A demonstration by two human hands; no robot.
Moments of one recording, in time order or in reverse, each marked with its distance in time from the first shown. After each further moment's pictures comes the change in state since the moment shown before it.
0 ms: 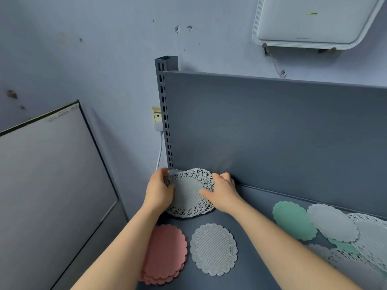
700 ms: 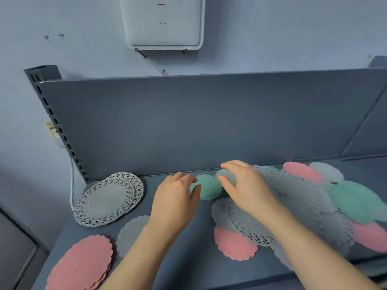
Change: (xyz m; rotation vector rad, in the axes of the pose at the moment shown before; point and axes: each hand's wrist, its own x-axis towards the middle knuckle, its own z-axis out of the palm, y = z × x) left_hand -0.147 0.134 0.086 0.232 -0.109 0.856; right_hand -0.187 0.118 -0.120 -0.160 0.538 0.050
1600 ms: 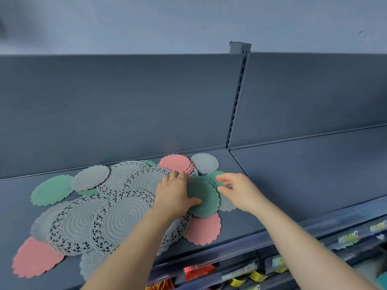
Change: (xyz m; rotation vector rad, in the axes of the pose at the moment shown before) left_hand 0.049 0.298 0.243 0.110 -0.480 -0.075; right_hand -0.077 0.368 -0.123 0.231 -0.258 0.333
